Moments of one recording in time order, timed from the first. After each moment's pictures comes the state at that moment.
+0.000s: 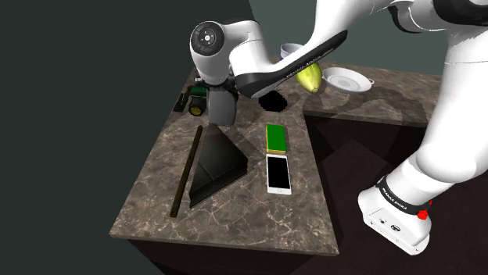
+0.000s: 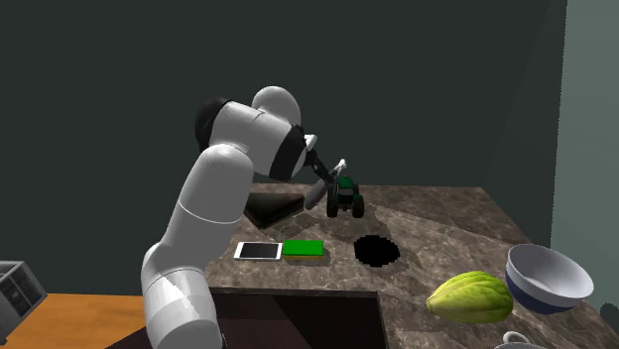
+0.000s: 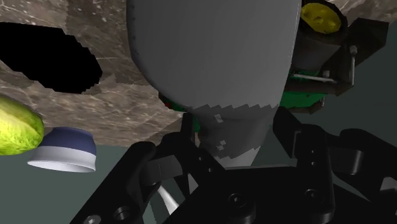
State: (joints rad) arm -0.12 0.51 0.83 -1.80 -1.28 2.00 1.80
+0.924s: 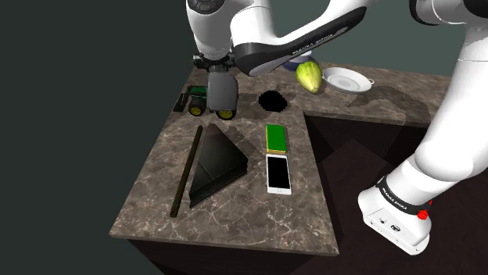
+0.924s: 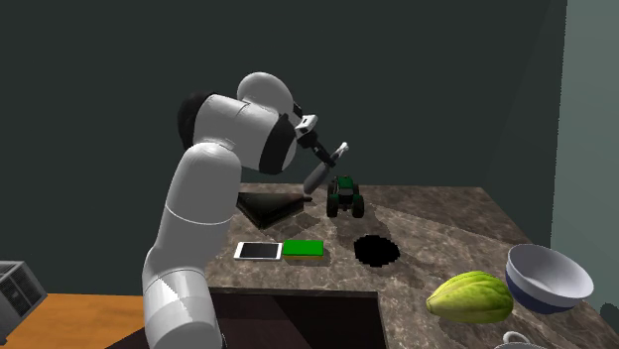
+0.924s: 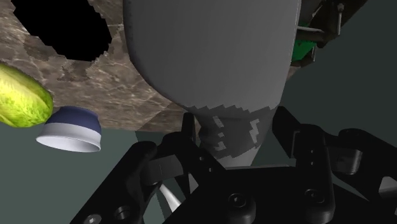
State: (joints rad) arm -0.16 0.42 0.89 -1.76 -1.17 1.95 1.67
